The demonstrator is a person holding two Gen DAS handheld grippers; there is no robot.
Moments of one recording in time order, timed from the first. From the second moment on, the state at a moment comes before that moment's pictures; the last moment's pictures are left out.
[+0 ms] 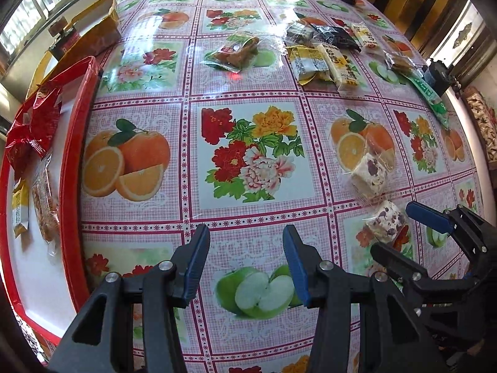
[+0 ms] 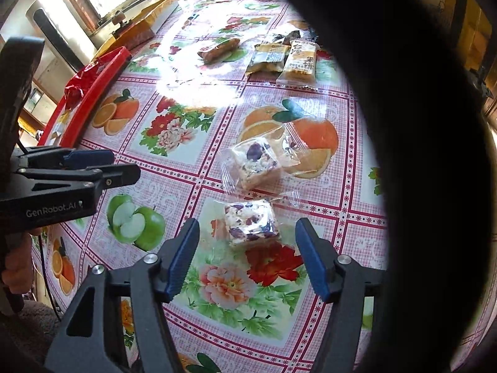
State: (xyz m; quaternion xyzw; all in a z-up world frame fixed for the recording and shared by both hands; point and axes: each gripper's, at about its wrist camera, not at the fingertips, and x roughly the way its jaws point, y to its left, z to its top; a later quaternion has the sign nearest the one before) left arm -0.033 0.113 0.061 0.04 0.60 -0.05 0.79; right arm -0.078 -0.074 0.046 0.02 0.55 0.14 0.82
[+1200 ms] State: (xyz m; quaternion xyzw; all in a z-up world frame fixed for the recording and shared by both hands) left arm 0.023 -0.028 0.030 0.16 0.60 -0.20 0.76; right arm -0.106 -0.152 0.052 0.02 0.56 0.09 0.83
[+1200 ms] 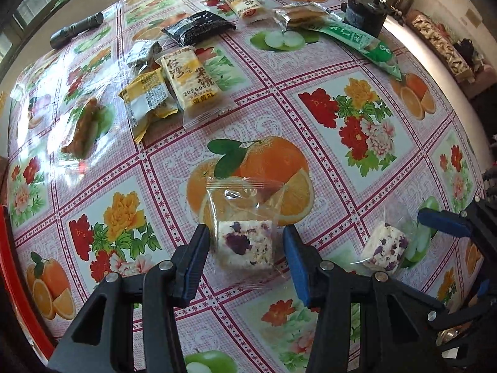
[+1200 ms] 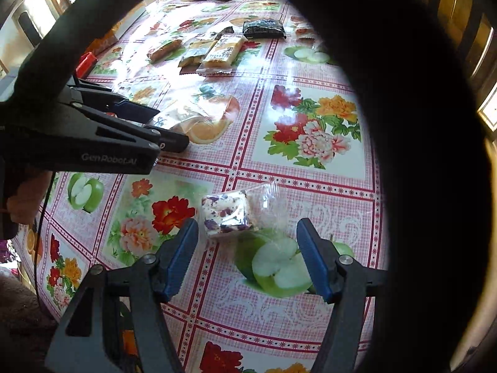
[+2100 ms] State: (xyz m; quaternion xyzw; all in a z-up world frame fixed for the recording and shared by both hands) left arm 0.029 0.038 0.030 0.11 0.62 -0.17 0.76; right arm -0.089 -0.126 0.045 0.09 0.58 0.10 0.80
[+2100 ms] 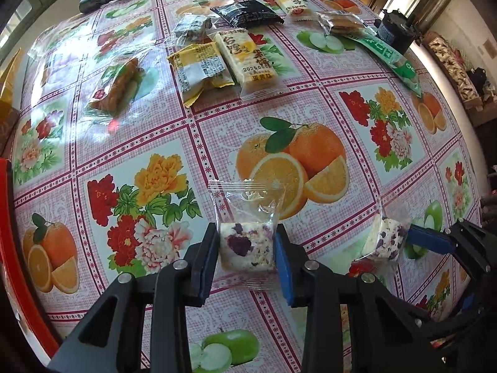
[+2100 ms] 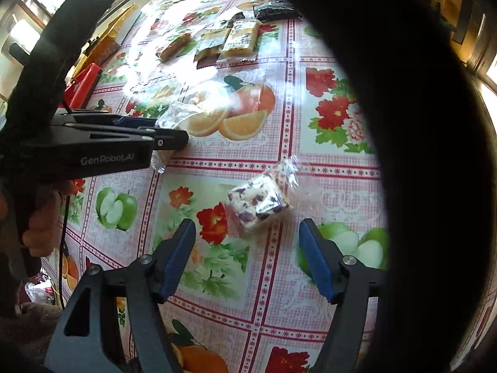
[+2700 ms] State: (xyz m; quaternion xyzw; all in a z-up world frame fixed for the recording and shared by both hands) left arm 0.003 0.070 0.033 0.07 0.61 -0.17 0.77; right arm -0.067 -0.102 0.036 -0.01 0.55 0.07 0.83
